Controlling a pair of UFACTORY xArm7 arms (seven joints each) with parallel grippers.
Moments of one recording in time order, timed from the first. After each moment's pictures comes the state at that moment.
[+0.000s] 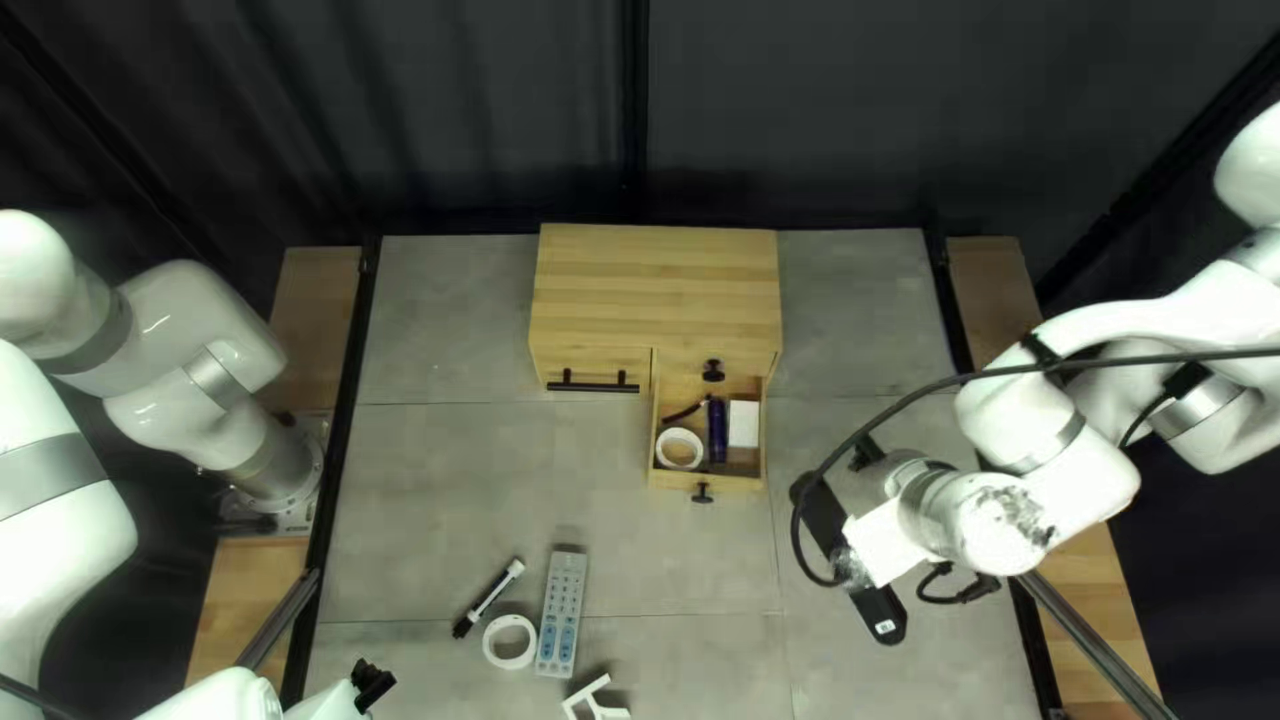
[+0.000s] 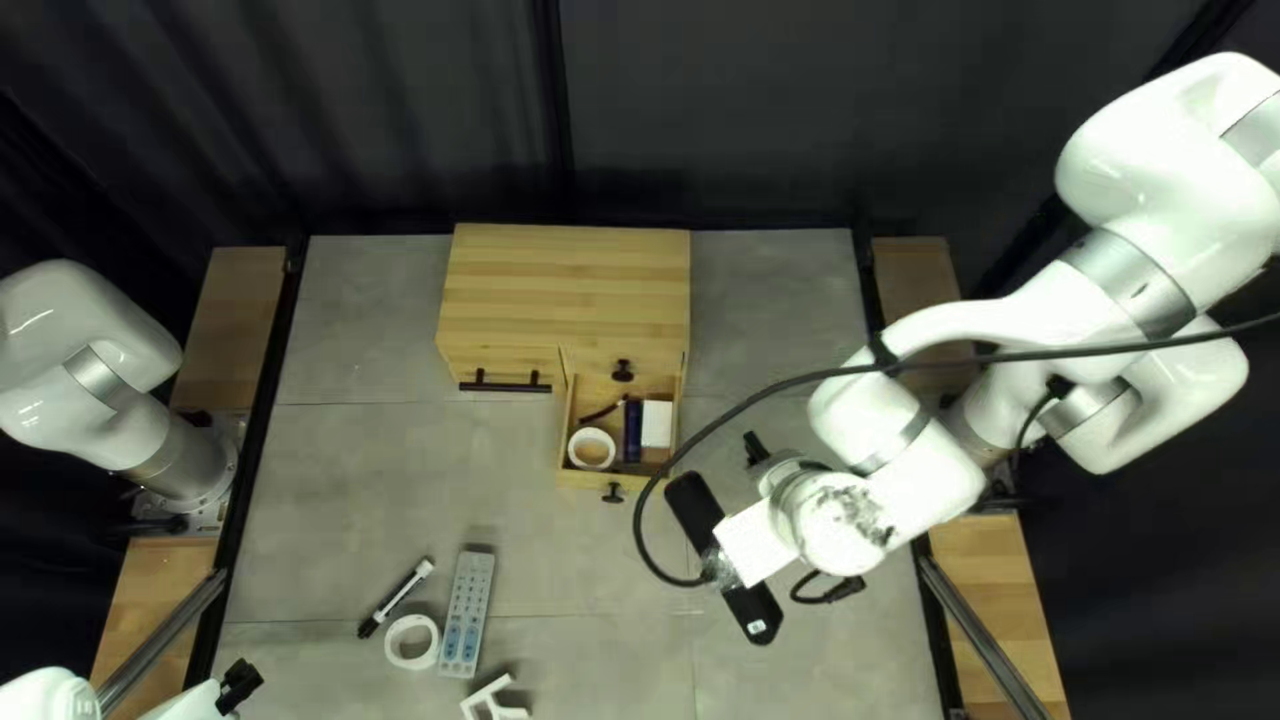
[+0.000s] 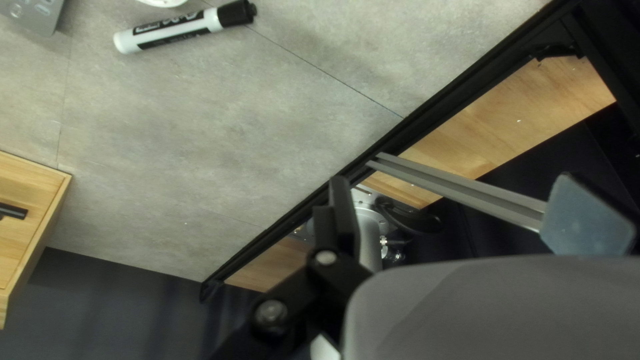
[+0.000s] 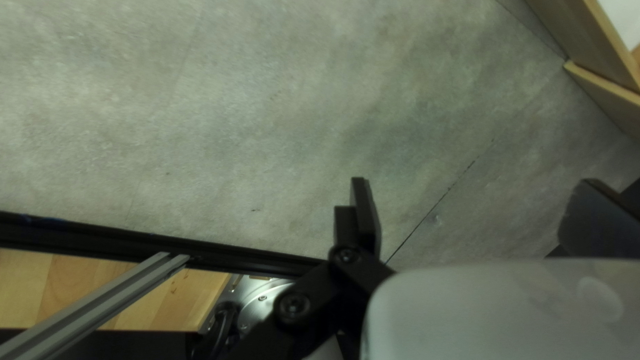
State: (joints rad) left arm -0.84 0.05 -0.21 1.13 0.02 1.53 -0.08; right arm 0.56 -0.24 -0.01 0.67 -0.32 1.09 0.28
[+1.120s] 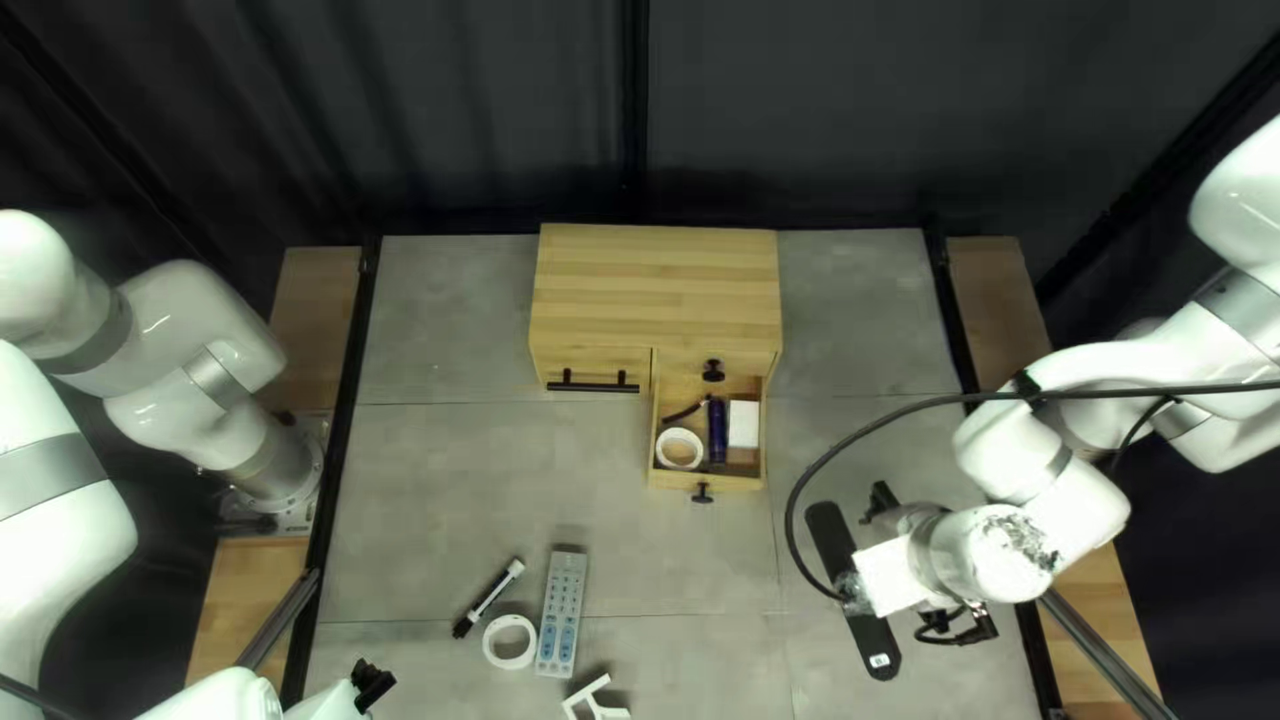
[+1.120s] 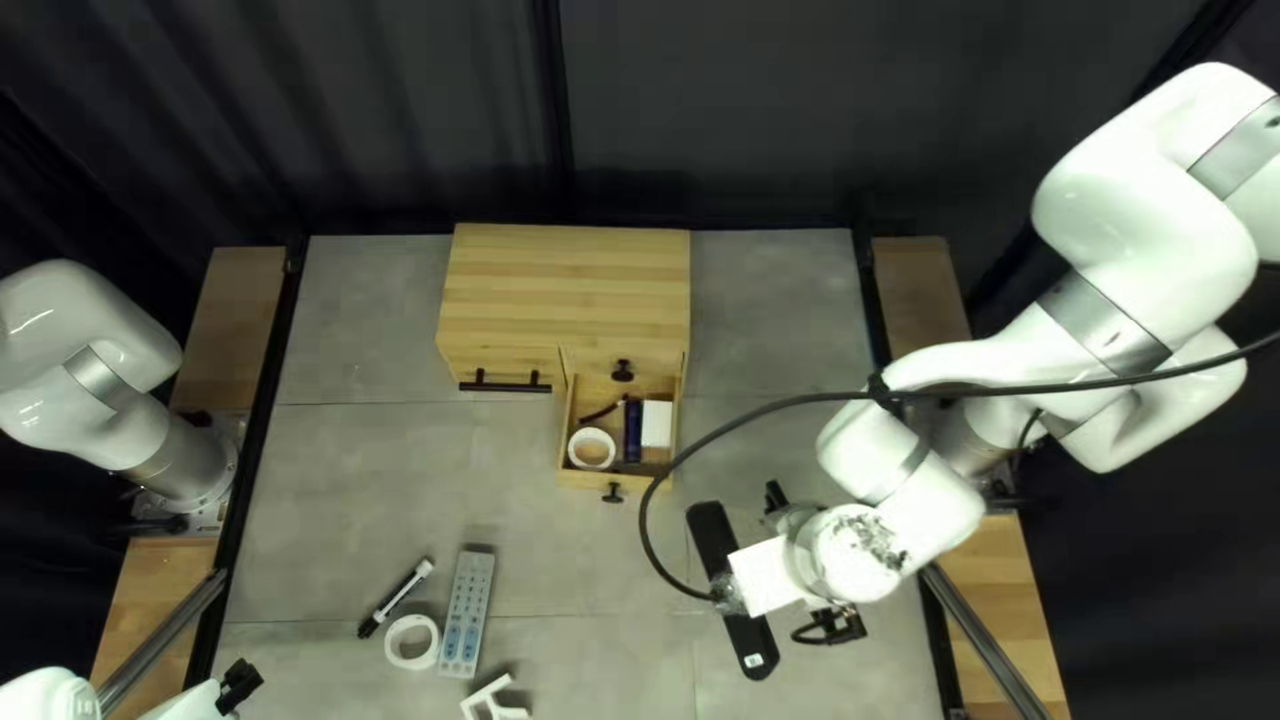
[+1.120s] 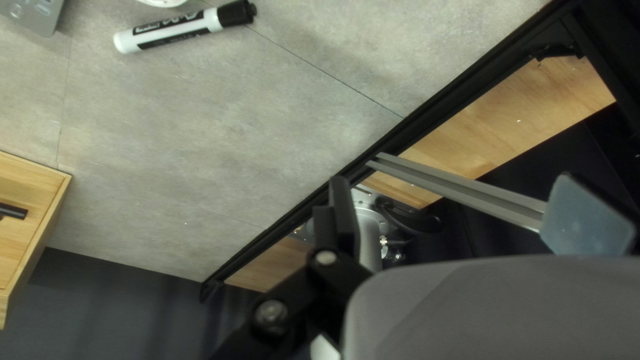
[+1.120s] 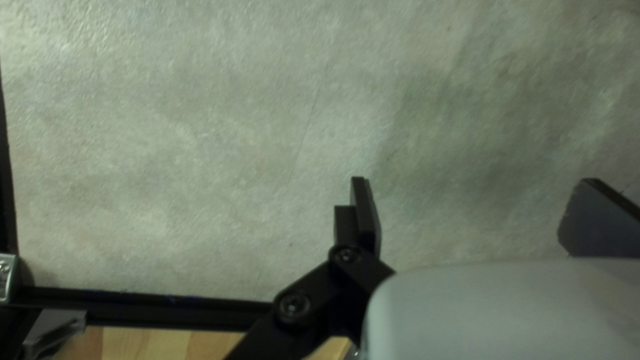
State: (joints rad) left arm -0.84 0.05 -0.21 1.13 0.02 1.53 -0.08; right arm 0.61 -0.27 0.04 0.56 -0.17 0.96 0.46
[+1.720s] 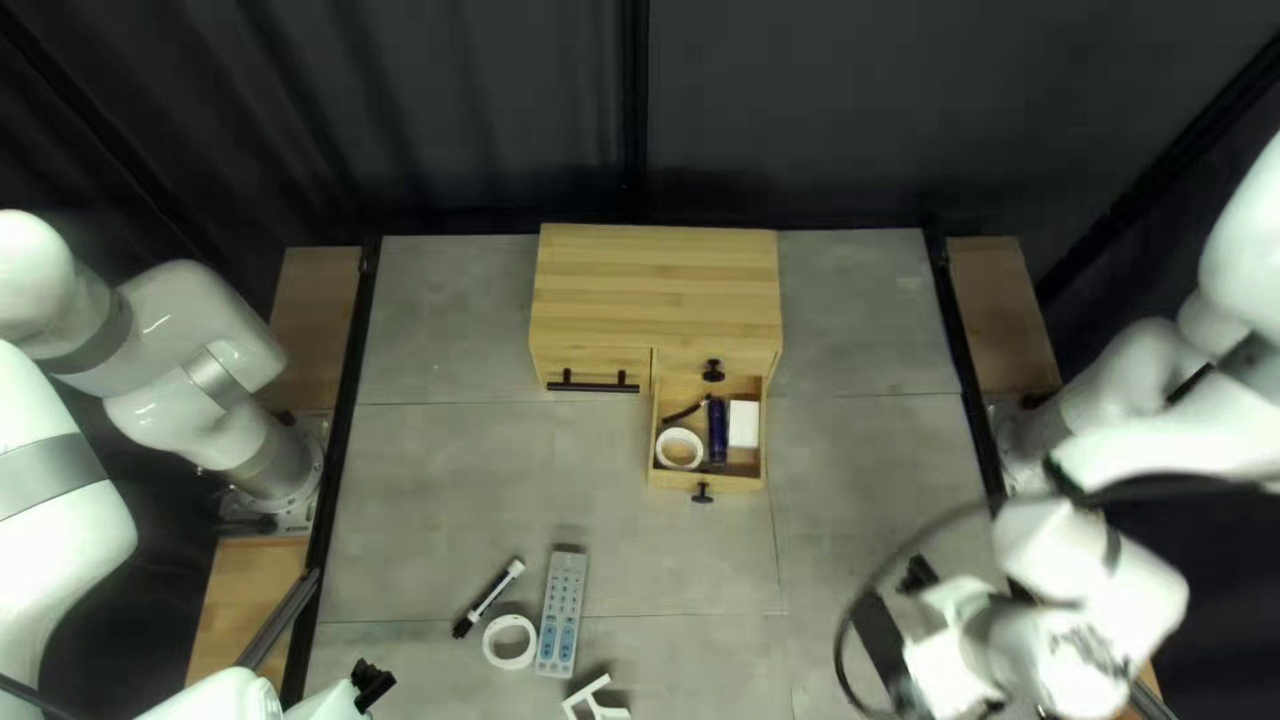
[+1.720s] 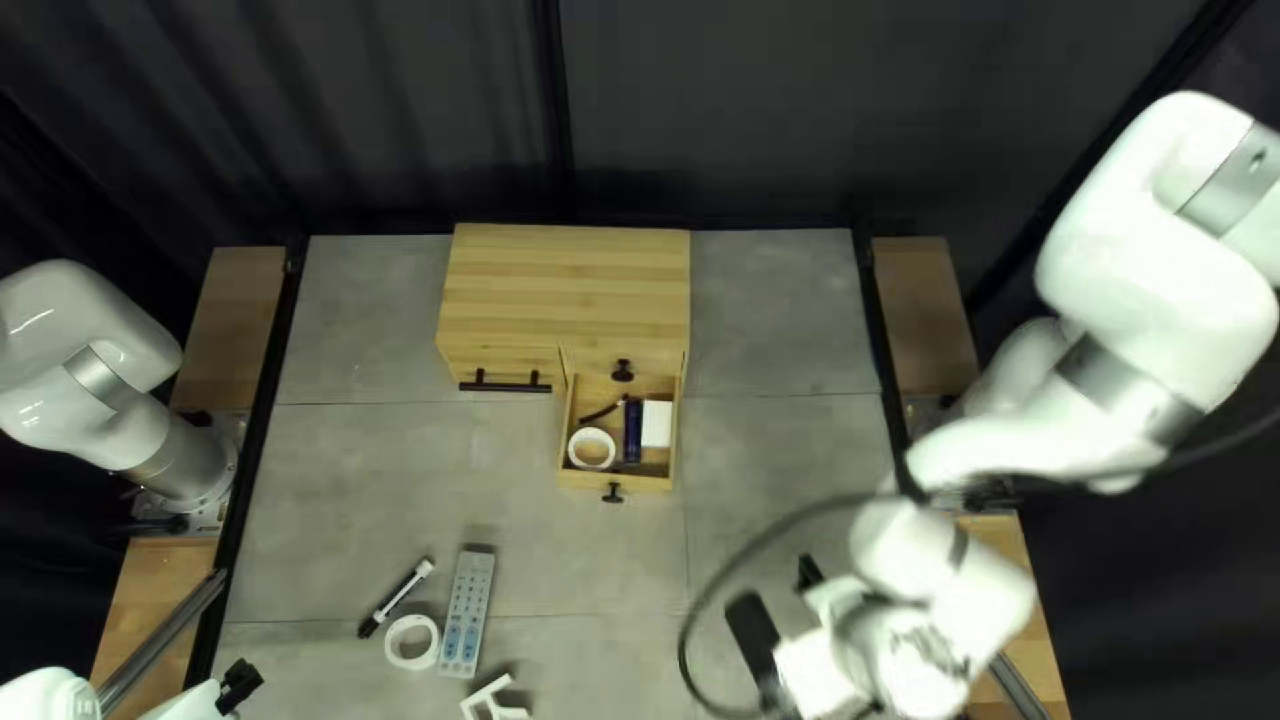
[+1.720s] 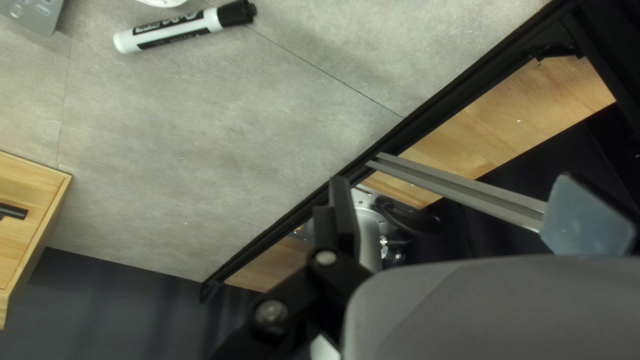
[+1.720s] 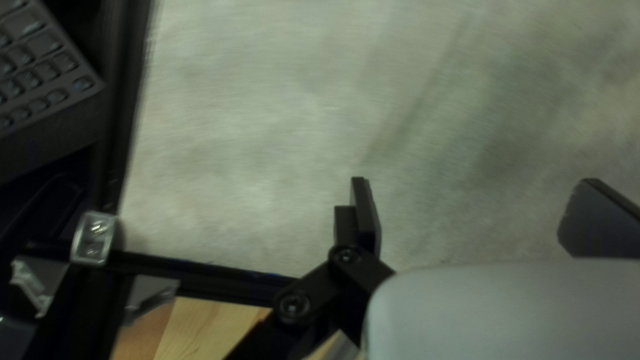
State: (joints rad) left arm -0.84 0.05 -0.21 1.13 0.02 1.53 -0.08; right arm 0.76 0.00 0.20 0.76 -0.18 0.96 0.50
